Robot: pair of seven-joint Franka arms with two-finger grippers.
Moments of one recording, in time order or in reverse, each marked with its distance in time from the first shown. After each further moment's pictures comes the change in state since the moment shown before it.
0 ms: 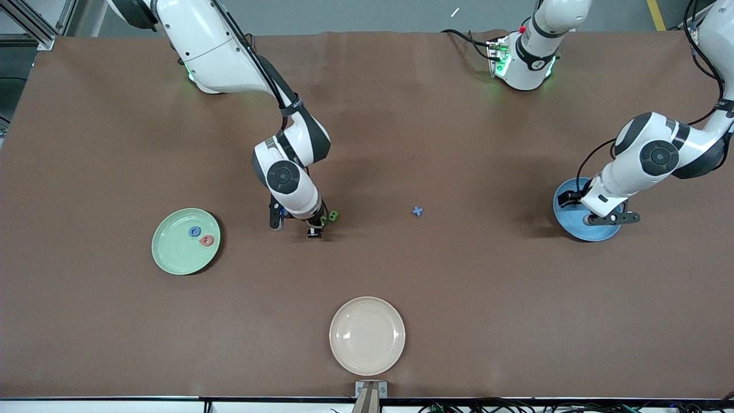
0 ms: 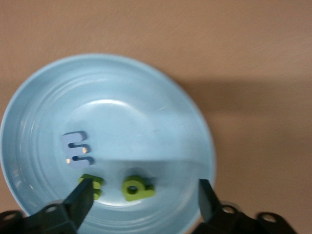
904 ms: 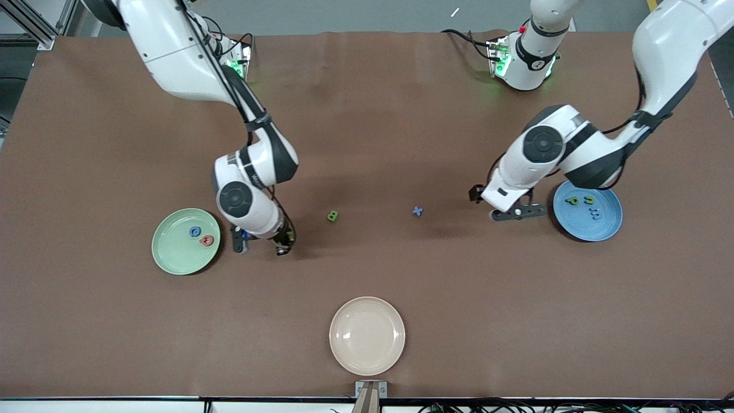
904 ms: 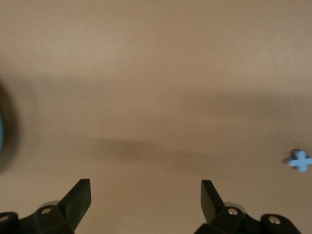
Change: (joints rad) left arm -0.560 -0.003 -0.018 0.151 -0.152 -0.107 -0.479; right arm -0.189 -0.068 -0.020 0.032 0.000 -0.141 -0.413
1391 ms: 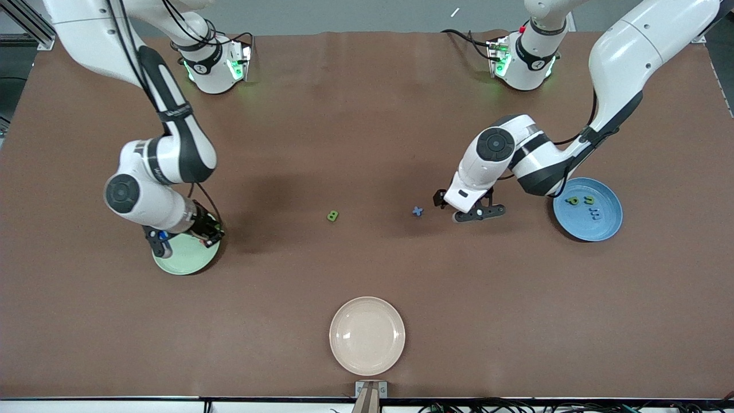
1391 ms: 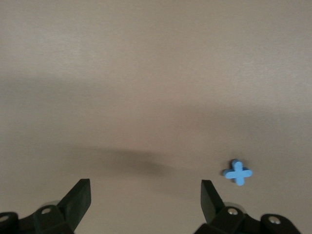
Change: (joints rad) left arm -0.241 0.008 0.177 0.035 -0.001 0.181 -0.142; right arm -0.272 -0.229 -0.005 -0.271 -0.003 -0.011 -0.629
